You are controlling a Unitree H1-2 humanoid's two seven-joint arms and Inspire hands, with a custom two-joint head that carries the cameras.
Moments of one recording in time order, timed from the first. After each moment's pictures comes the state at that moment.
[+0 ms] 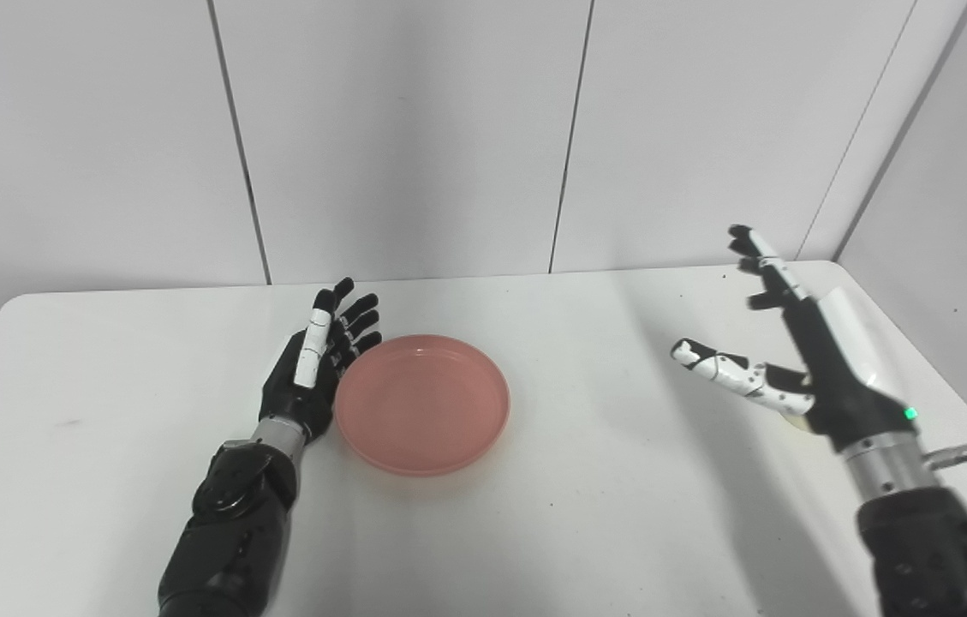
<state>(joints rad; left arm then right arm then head) -0.71 -0.02 0.07 0.90 -0.23 -0.19 -0.28 -0.15 -0.53 -0.10 -0.60 -0.56 0.41 0.21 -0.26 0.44</state>
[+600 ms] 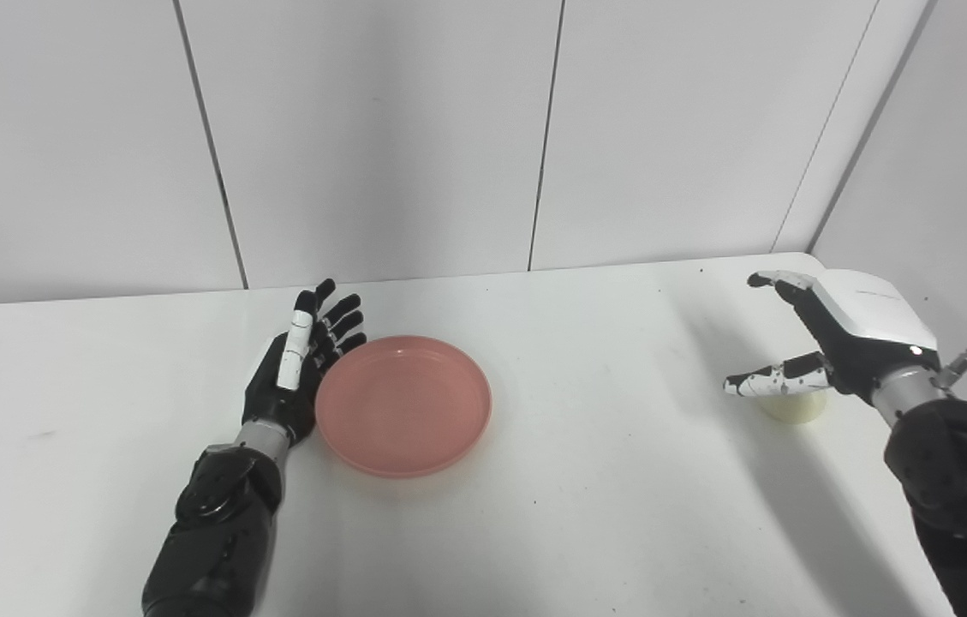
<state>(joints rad) -0.72 -0.02 0.07 0.92 -0.23 -0.20 -0.29 -0.25 -0.70 -0.07 -0.36 -0.92 0.47 0.59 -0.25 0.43</state>
